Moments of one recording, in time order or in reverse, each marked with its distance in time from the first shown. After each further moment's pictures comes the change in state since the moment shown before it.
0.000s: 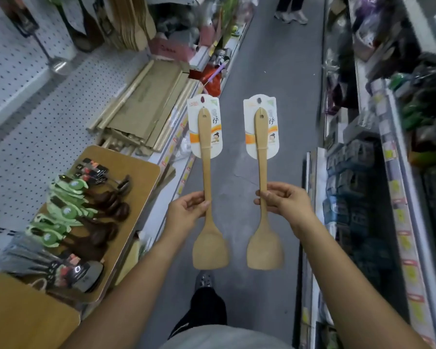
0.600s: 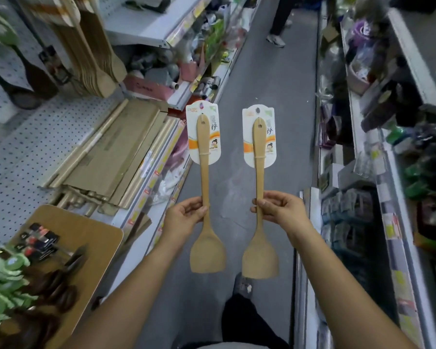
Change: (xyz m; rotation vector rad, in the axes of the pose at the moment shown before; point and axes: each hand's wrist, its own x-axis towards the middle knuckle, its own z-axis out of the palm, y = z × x) left_hand 0.249 0.079 0.138 -0.001 0.002 0.019; right_hand 0.256 -0.121 -0.073 0.021 -0.040 -0.025
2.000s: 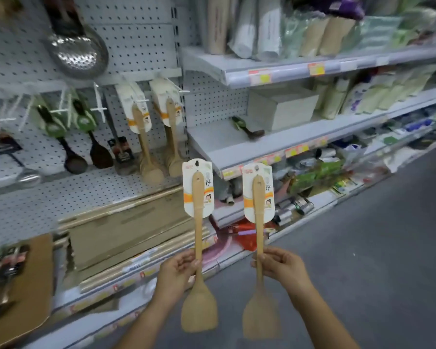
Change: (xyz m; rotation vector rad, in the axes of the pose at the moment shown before) left_hand 0.417 0.169 0.164 -0.199 0.833 0.116; right_hand 0.572 -0.301 0.031 -0.311 -0.691 -0.036
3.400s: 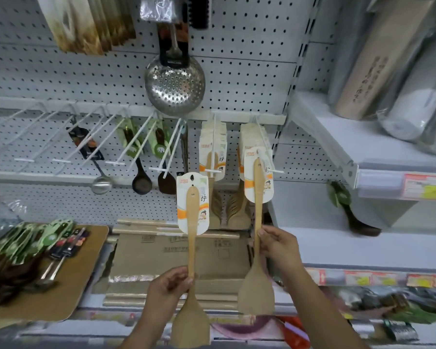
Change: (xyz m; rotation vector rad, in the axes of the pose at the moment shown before) left_hand 0.180 0.050 -0.063 -0.087 0.504 0.038; right_hand 0.298 -0.154 0.210 -0.143 -0.365 -0.102
